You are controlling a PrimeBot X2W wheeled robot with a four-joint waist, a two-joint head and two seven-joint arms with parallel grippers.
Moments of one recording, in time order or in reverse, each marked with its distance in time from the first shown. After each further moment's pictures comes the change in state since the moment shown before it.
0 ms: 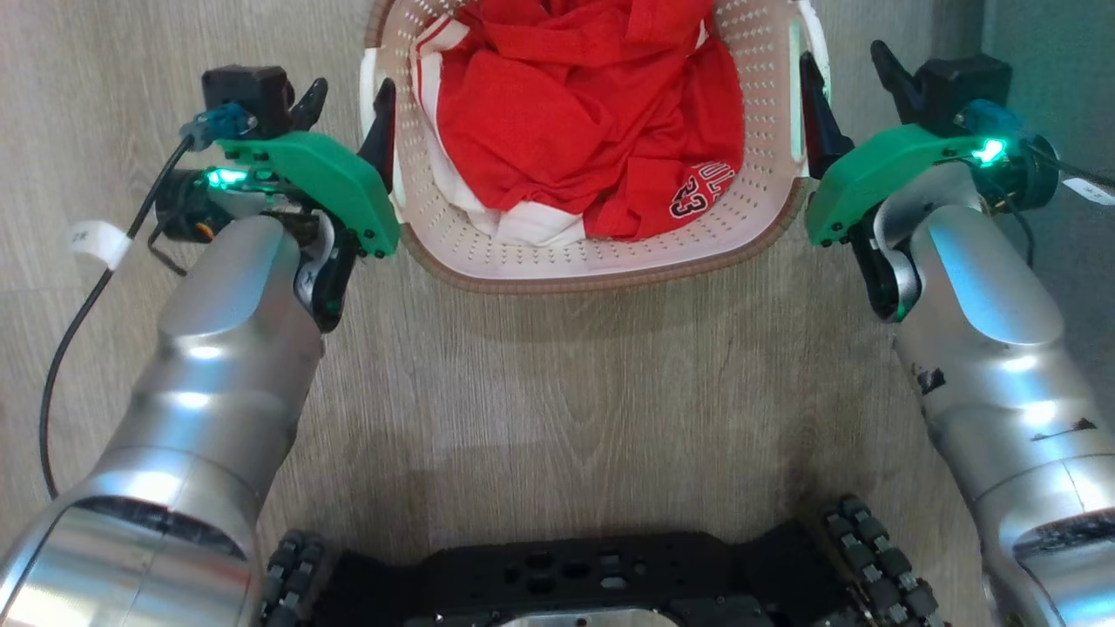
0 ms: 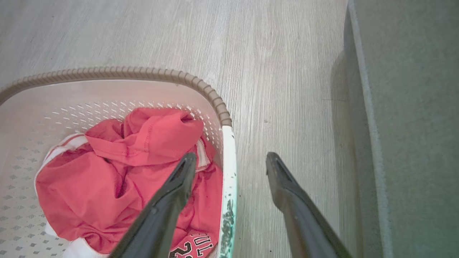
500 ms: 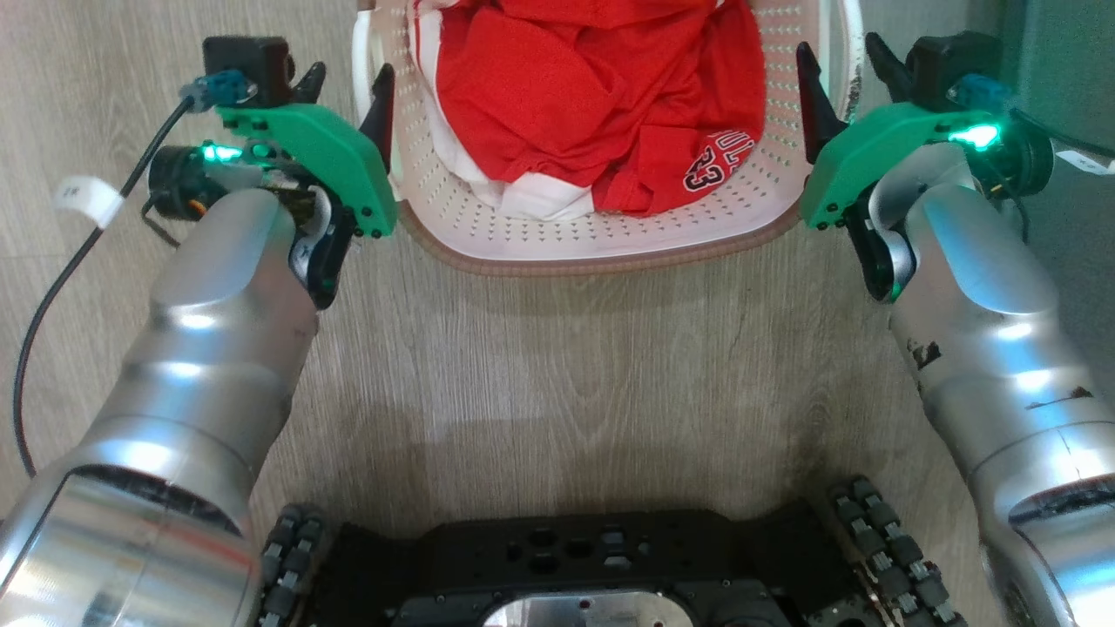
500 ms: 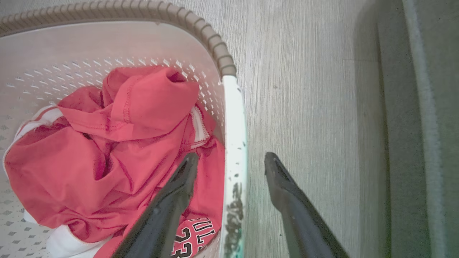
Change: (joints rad) left arm -0.078 0.005 -0.111 0.079 -0.093 0.000 0.026; right arm -0.085 0.017 0.018 0.132 0.020 0.000 0.000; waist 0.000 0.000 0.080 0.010
